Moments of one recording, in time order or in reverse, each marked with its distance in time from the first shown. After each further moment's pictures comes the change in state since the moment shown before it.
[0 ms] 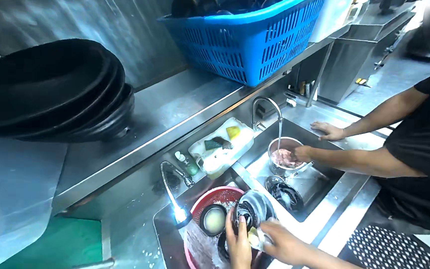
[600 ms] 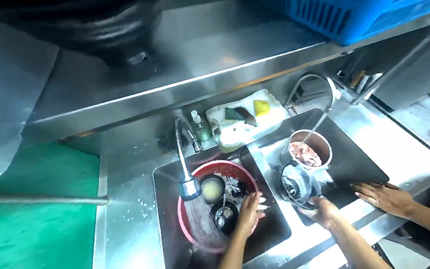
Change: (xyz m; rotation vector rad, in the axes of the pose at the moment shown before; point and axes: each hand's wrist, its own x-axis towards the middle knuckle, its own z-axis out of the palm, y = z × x) left_hand 0.050 -0.092 0.031 -0.214 -0.312 -0.544; right_hand 0.036 0.123 -0.065 1.246 0.786 0.858
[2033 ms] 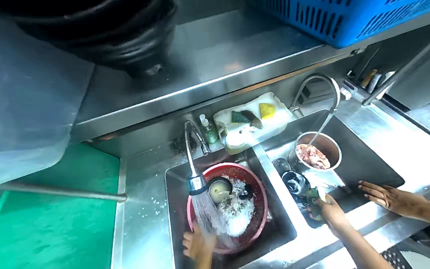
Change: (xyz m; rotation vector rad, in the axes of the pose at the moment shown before) left_hand -0.071 -0.046 -0.144 0.982 0.932 -0.310; right_hand 0.010 0.009 -0.022 -0.349 -0.121 -0.262
